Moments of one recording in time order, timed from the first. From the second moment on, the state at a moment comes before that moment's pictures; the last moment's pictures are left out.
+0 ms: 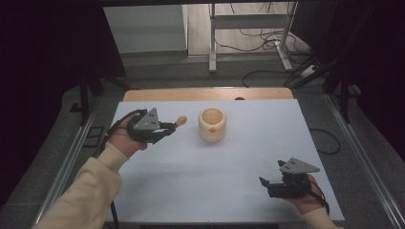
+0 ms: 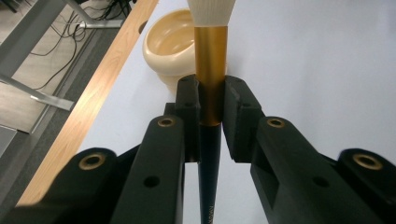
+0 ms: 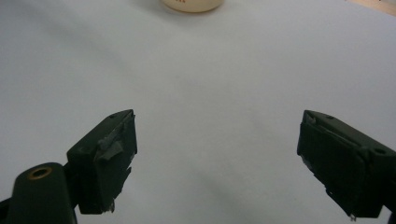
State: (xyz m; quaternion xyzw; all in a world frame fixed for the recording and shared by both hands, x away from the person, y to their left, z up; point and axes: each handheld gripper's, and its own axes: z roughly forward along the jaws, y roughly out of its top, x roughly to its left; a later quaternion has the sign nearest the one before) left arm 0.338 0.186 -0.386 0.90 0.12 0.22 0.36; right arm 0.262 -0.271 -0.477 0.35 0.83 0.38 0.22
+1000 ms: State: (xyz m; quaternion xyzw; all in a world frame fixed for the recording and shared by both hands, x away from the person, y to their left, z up) left arm 0.334 0.175 -0.383 0.88 0.16 0.20 0.41; right arm 0.280 -0.215 -0.473 0.31 0.84 0.40 0.21
